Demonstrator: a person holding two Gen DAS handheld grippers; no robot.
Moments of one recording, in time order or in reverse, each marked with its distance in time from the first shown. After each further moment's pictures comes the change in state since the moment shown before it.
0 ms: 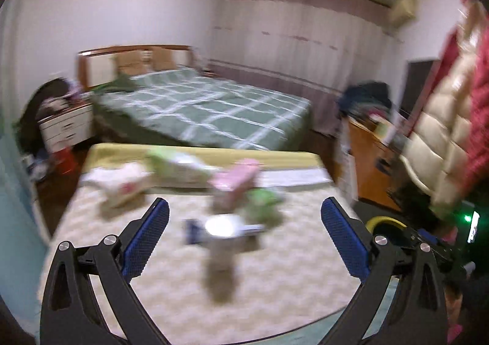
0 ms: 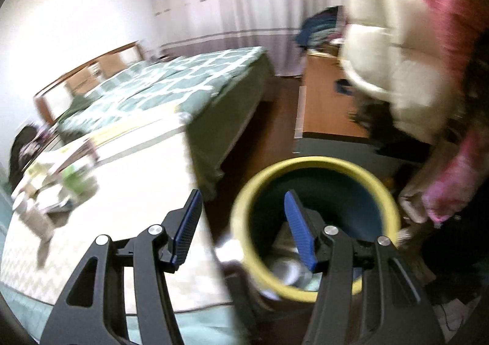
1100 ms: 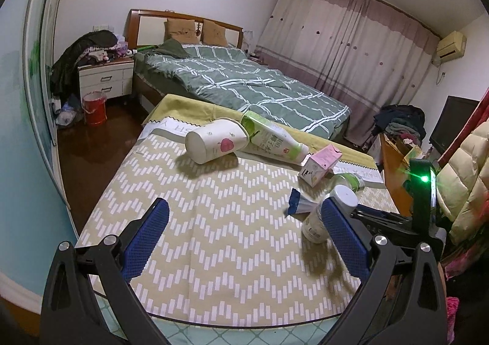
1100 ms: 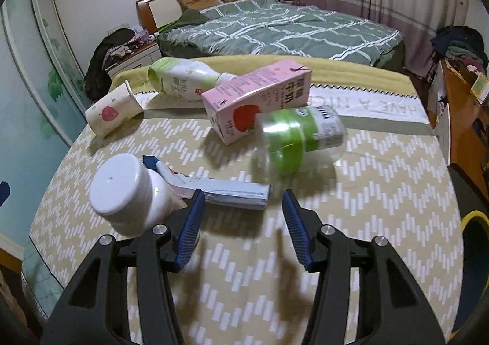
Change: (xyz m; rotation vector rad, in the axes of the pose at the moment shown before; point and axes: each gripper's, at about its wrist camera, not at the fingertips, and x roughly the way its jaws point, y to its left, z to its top) left arm 0.006 0.114 -0.048 -0.199 0.073 0.076; right arm 0.079 0.259 -0.014 -0.368 0.271 0.374
